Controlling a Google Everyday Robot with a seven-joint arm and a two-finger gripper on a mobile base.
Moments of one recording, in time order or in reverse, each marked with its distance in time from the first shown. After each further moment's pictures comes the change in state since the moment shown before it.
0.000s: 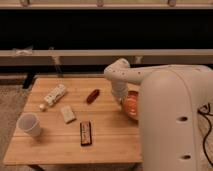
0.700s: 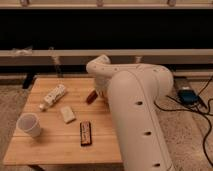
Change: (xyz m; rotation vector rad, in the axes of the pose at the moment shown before) arm -0.052 0.133 0.006 -0.098 -0.025 -0.223
